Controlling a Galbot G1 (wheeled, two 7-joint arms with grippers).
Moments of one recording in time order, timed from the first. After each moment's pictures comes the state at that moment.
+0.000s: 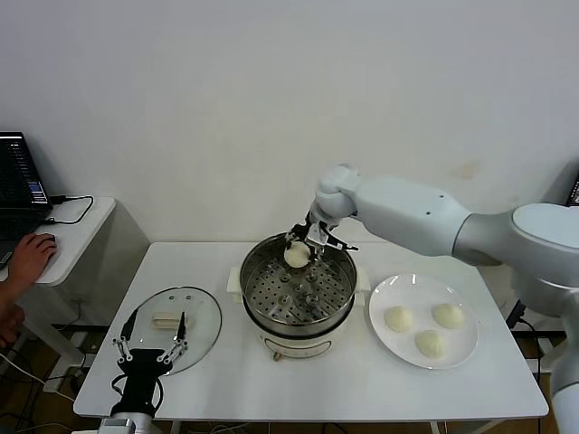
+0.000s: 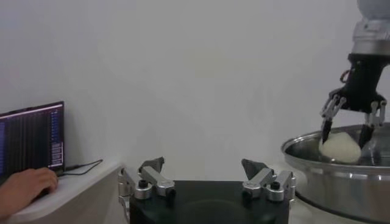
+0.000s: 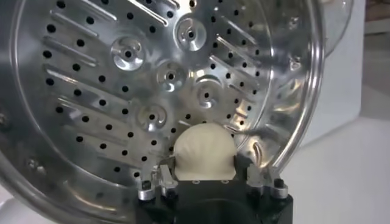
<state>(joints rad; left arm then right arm) 1.72 -1.26 -0.56 -2.14 -0.06 -0.13 -0.22 0.46 1.26 -1.27 1.04 -0.26 0.45 -0.84</state>
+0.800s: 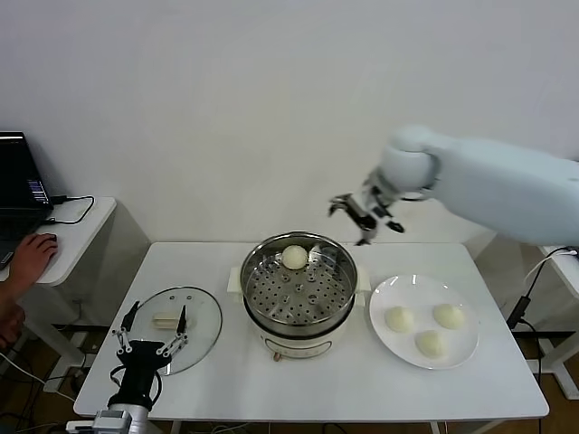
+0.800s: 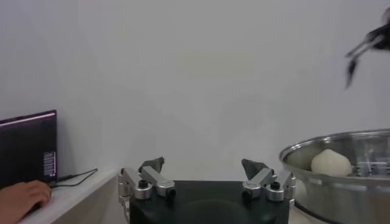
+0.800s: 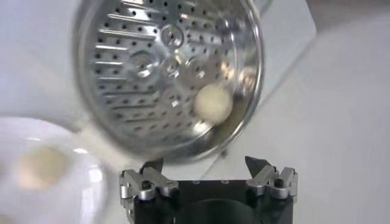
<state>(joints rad) 1.69 -1.19 -0.55 -2.15 -0.10 -0.10 -0.21 0.72 0.68 -1.33 1.58 0.17 -0.15 -0.98</state>
